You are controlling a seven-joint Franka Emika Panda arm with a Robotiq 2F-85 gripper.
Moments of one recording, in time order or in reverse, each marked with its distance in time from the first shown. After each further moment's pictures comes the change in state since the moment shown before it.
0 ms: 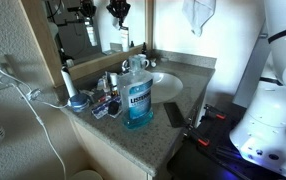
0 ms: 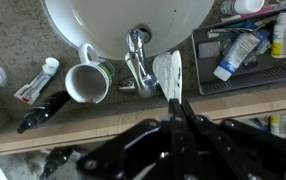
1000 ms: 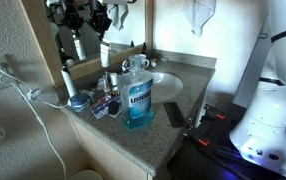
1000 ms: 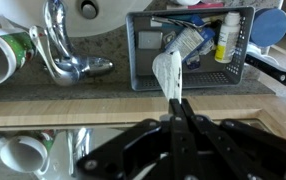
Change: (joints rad) arm 0.058 -0.043 0.122 -0.236 0.010 0.306 -0.007
